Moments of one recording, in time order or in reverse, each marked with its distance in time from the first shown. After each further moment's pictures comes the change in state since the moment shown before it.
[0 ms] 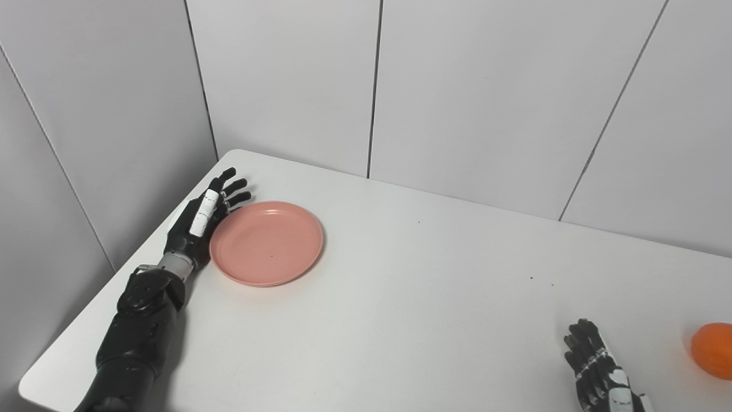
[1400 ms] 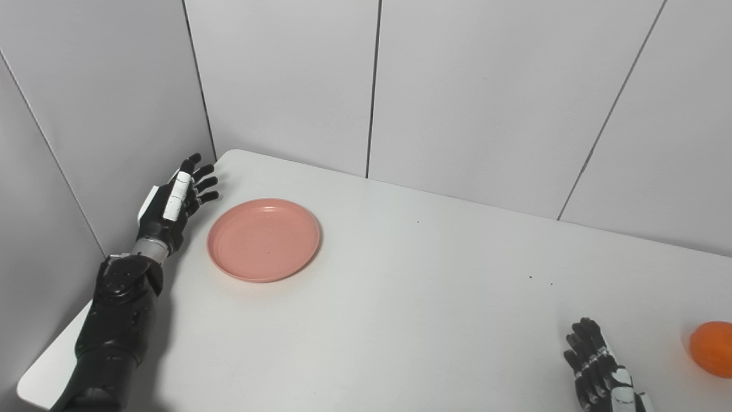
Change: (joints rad) left arm -0.018 0.062 0.055 0.003 0.077 0.018 0.108; right arm -0.006 -0.007 0.001 0.010 0.026 0.000 0.006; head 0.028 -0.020
